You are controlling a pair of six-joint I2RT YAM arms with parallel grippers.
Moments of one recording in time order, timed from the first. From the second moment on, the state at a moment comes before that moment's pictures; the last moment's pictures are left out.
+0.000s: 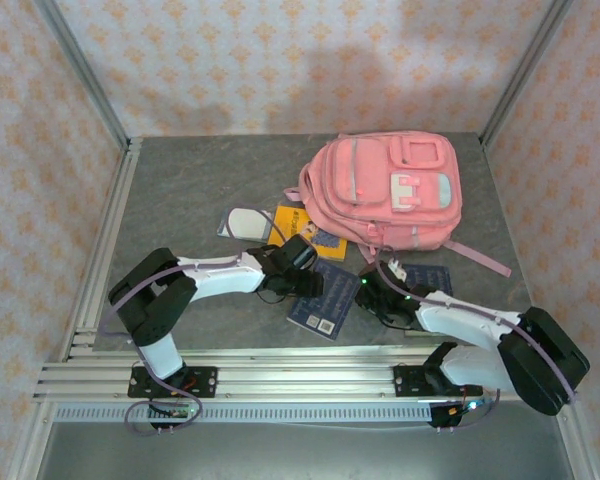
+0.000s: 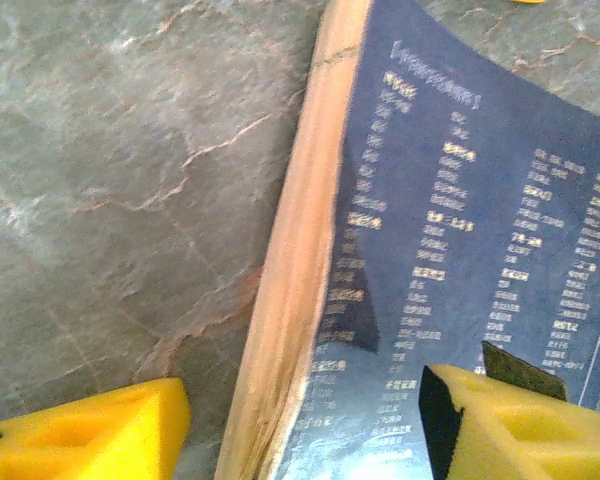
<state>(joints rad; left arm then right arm) -0.80 1.72 0.94 -0.32 0.09 -0.75 0.71 1.17 0.41 -0.29 0.11 1.16</state>
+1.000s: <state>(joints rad) -0.78 1.66 0.86 -0.31 0.12 -0.76 0.72 1.35 0.56 -0.44 0.11 1.14</state>
